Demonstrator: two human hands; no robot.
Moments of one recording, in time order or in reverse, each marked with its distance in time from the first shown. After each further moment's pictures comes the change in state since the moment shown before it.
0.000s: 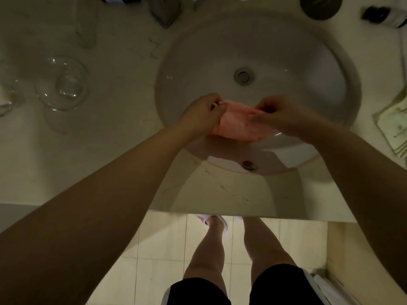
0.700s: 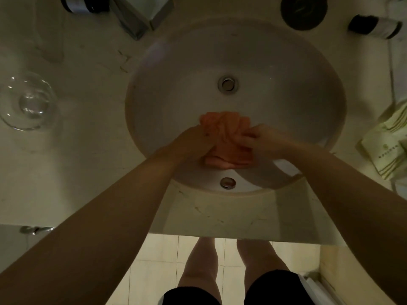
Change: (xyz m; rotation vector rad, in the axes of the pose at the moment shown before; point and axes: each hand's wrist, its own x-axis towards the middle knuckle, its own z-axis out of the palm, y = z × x) left_hand 0.016 0.006 0.046 0.133 -0.292 -0.264; right_hand 0.028 0.053 0.001 -0.165 -0.244 0.008
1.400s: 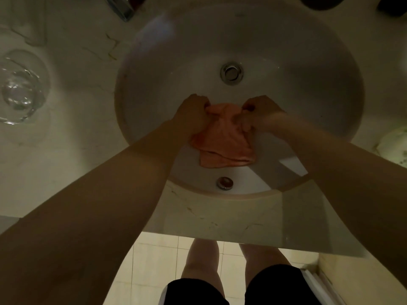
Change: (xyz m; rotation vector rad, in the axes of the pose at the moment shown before) left_hand 0.073 -0.011 -0.009 0.066 0.190 -0.003; right_hand 0.061 0.002 -0.018 0.281 0.102 0.164
